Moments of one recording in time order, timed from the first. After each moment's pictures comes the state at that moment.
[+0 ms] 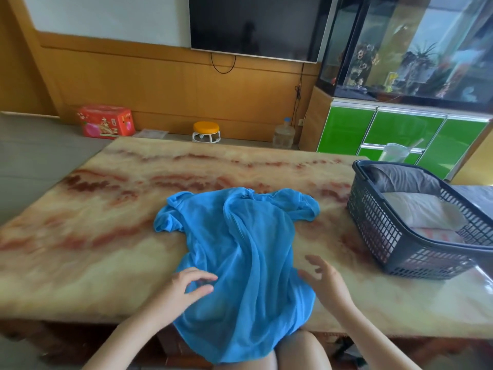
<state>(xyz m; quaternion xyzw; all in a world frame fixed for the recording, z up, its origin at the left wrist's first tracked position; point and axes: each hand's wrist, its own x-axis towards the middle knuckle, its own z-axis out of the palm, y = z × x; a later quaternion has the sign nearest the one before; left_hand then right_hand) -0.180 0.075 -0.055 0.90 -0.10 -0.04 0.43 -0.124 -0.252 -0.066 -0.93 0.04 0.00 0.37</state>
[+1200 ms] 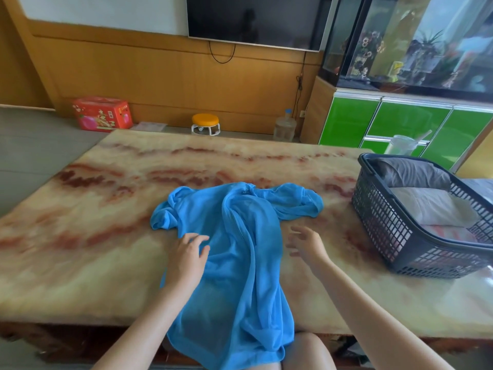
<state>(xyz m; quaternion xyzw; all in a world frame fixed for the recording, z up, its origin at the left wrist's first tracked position) -0.110 0.051 -0.073 0.93 0.10 0.14 0.32 -0.046 -0.212 -0.057 -0.83 0.12 0.05 0.55</state>
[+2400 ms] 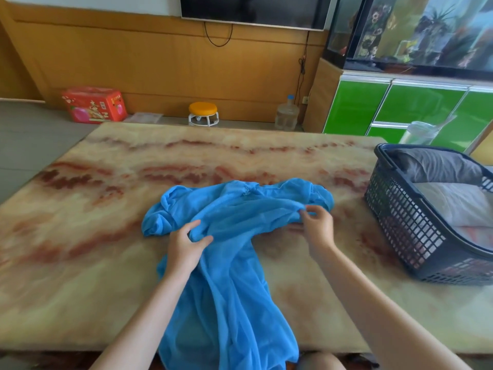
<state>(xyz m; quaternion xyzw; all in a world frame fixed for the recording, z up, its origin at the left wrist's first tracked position) -0.055 0.058 -0.071 0.81 0.18 0.12 0.54 0.008 -0.189 -0.048 -0.70 0.19 -0.07 0.69</state>
